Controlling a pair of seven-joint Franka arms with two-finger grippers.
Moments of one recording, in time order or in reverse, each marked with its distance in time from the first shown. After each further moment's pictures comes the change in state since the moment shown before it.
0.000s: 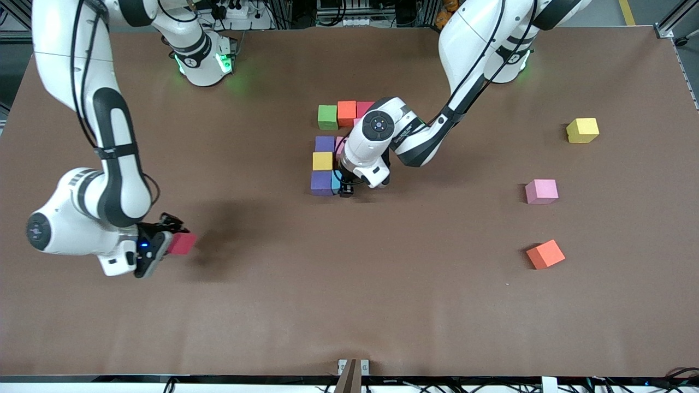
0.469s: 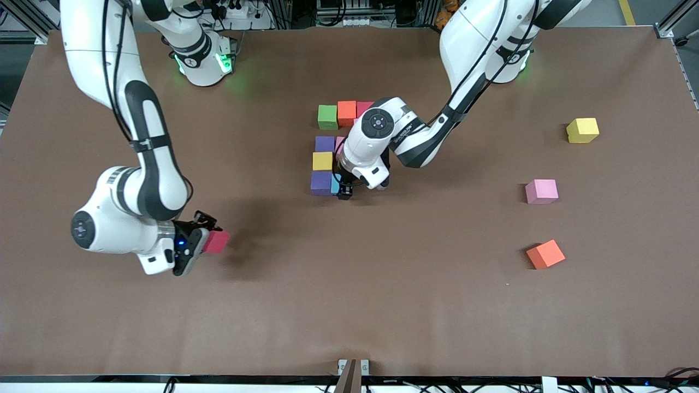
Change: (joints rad) left arm 0.007 -0.015 0.001 0.020 0.048 0.004 0.007; right arm 0.117 0.000 0.001 0.000 0.054 0.024 0.047
